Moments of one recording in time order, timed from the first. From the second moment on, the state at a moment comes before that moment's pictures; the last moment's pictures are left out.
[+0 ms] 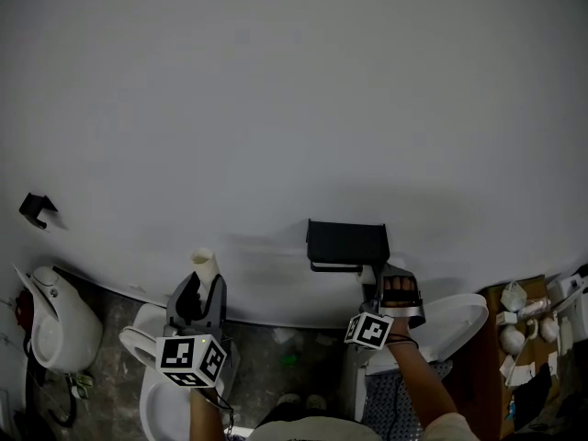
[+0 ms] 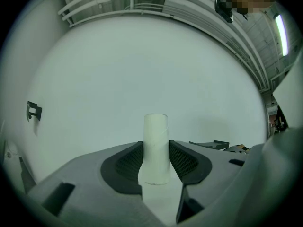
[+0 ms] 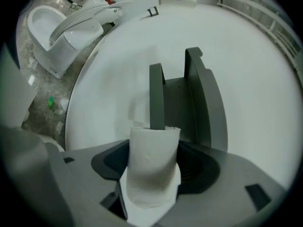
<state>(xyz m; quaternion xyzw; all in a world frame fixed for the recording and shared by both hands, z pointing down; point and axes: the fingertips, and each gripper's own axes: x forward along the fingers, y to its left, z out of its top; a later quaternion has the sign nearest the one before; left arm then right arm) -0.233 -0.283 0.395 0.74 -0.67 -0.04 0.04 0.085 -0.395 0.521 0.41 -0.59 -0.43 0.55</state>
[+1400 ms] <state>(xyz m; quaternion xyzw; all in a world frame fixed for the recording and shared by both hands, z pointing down) -0.243 -0.265 0.382 0.74 -0.67 -0.04 0.02 -0.018 -0.348 0.503 0.36 -0.67 -0.46 0.45</state>
